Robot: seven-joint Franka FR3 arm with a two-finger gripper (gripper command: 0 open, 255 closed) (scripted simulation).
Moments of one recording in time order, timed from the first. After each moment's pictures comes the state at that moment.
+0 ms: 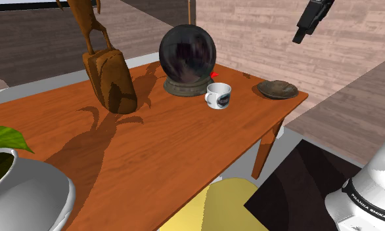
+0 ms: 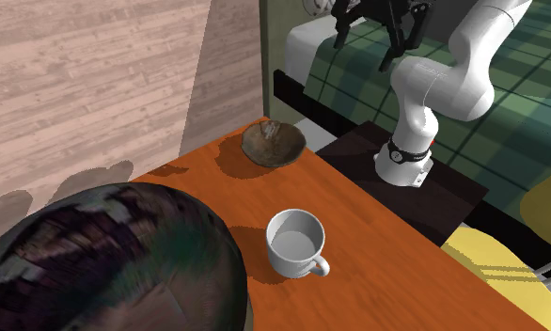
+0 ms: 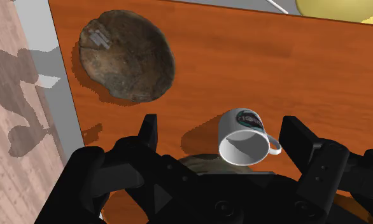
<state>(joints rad) 0.00 -0.82 -0.03 -2.27 -0.09 1.68 -0.11</state>
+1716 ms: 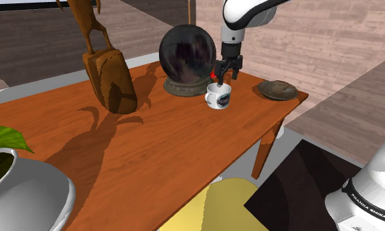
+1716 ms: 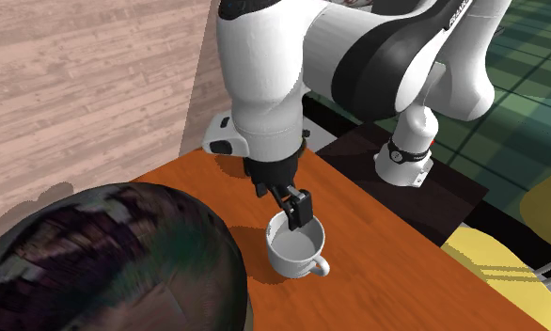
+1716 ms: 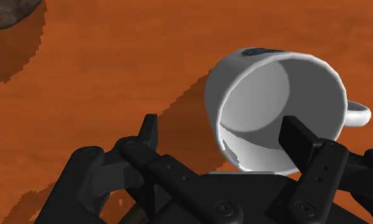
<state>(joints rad) 0.03 0.06 -0.02 -1.92 0.06 1.94 -0.01</state>
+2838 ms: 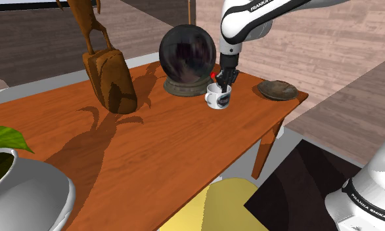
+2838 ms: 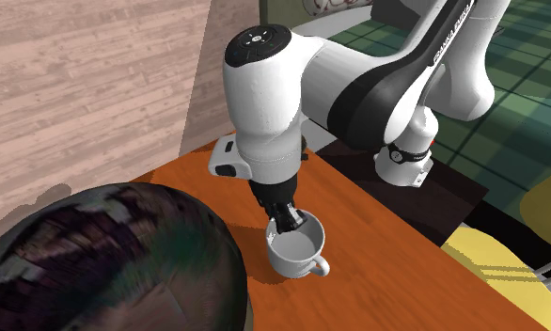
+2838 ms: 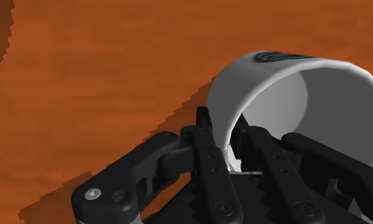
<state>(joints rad) 0.03 0.09 -0.02 -1.99 0.06 2.03 -0.01</state>
